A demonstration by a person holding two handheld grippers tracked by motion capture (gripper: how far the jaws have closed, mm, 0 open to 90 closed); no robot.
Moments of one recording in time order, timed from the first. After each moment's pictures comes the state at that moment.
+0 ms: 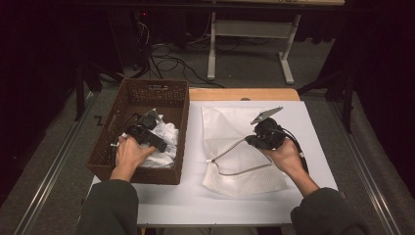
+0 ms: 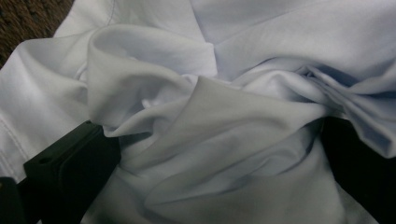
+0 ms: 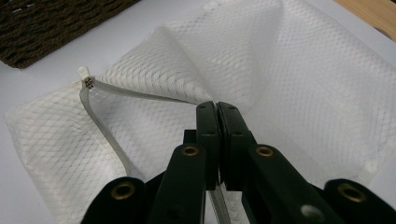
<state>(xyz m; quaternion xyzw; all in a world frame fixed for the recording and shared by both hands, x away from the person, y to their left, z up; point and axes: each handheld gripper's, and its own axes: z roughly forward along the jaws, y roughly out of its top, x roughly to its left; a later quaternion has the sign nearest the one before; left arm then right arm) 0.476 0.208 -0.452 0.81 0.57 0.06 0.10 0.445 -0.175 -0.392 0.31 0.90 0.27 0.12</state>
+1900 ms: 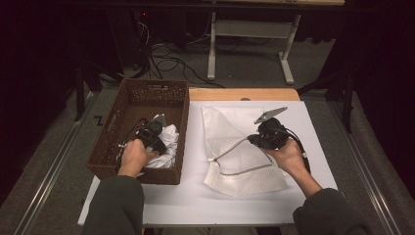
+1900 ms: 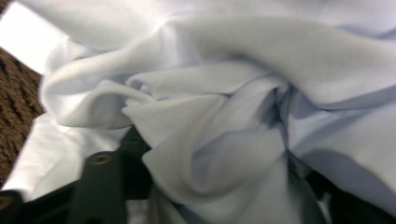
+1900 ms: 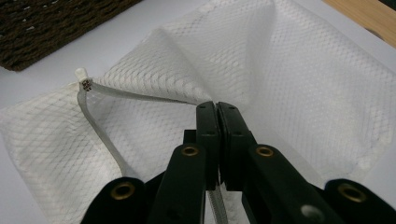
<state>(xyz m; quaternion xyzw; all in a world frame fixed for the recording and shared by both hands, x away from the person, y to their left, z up) 0.480 0.195 -0.472 0.82 0.57 0.04 0.04 0.447 -0.183 -0.393 0.32 0.90 0.28 0.13</state>
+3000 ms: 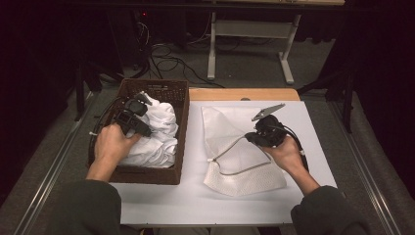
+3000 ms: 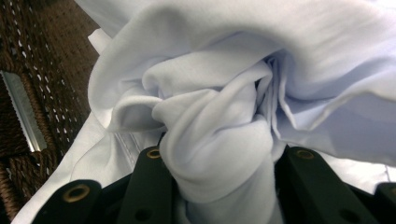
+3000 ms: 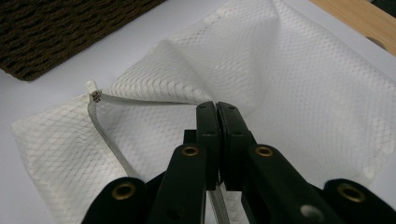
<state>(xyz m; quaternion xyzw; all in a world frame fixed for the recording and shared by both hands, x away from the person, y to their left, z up) 0.438 0.214 -0.346 0.83 0.53 0.11 0.15 0.448 -0.174 -0.384 0.32 0.90 0.29 0.12</state>
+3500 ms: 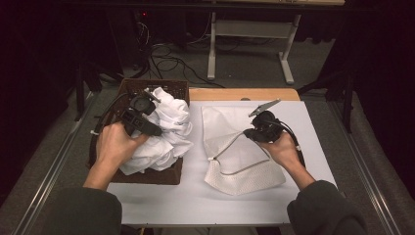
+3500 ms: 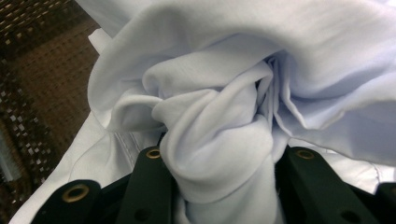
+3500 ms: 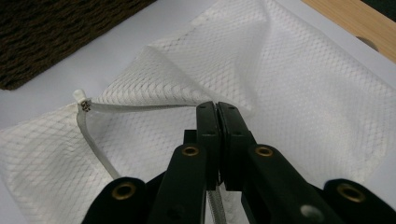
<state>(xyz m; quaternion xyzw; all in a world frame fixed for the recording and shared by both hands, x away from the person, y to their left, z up) 0.411 0.184 -0.312 0.85 0.47 0.10 0.21 0.461 -0.167 -0.384 0.33 0.89 0.27 0.13</state>
